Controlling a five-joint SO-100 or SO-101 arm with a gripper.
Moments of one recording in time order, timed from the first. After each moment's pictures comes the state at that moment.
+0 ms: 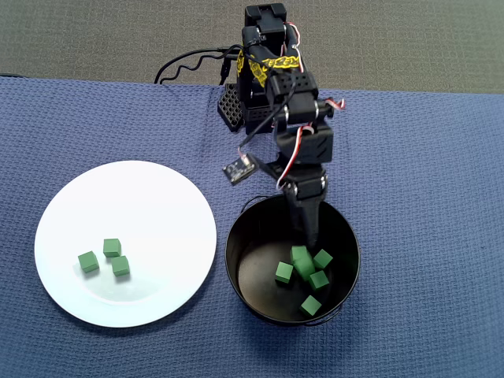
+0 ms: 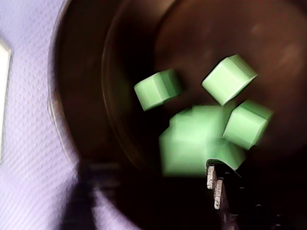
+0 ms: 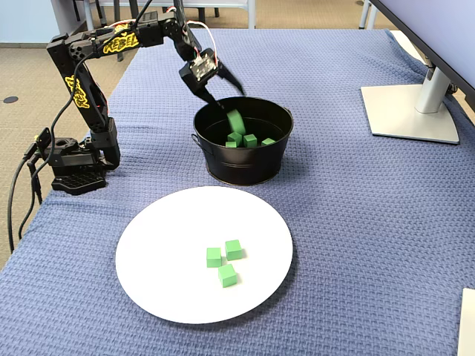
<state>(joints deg) -14.0 102.6 91.8 62.8 -11.2</state>
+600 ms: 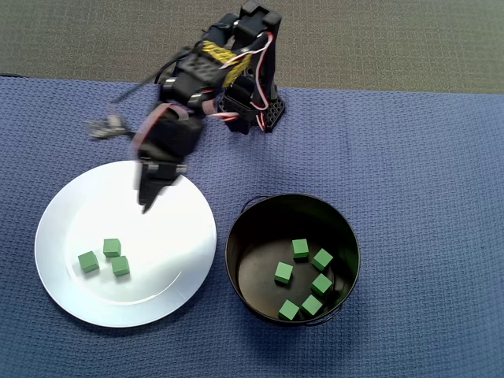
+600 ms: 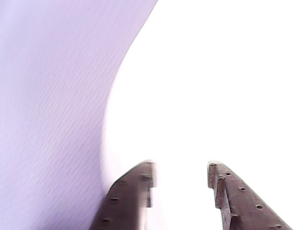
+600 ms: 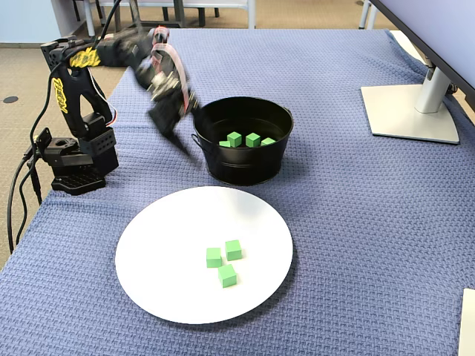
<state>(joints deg) 34.3 98.2 90.0 53.5 -56.7</state>
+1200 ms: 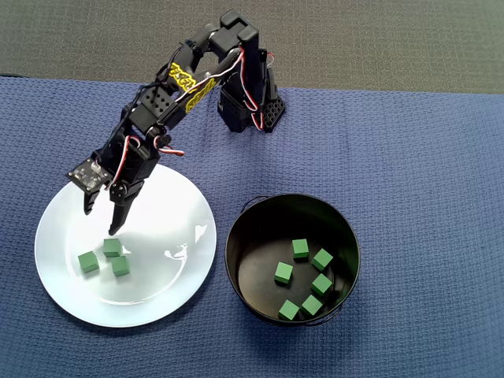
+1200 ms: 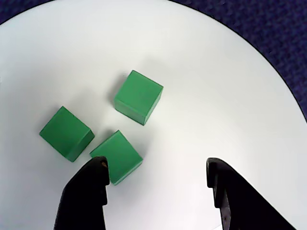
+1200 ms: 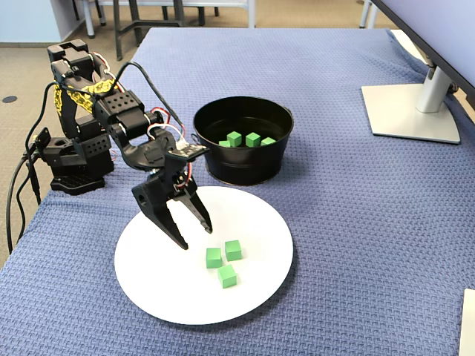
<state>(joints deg) 44.0 82.9 100.6 25.0 -104.1</state>
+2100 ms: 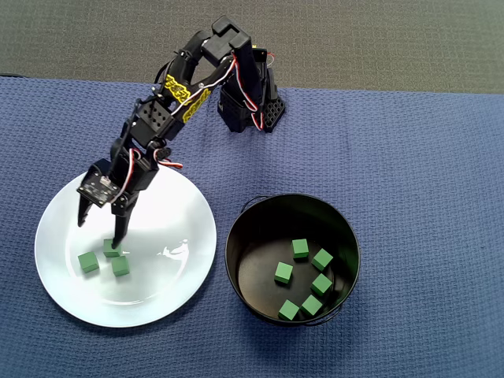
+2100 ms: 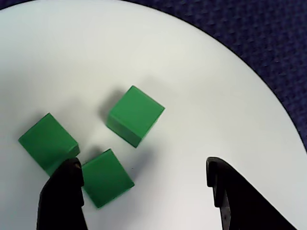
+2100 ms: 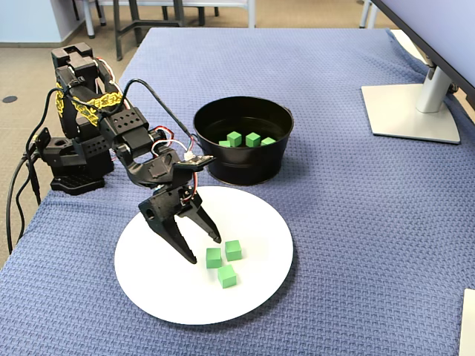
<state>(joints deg) 43.6 77.9 106.7 8.6 -111.4</state>
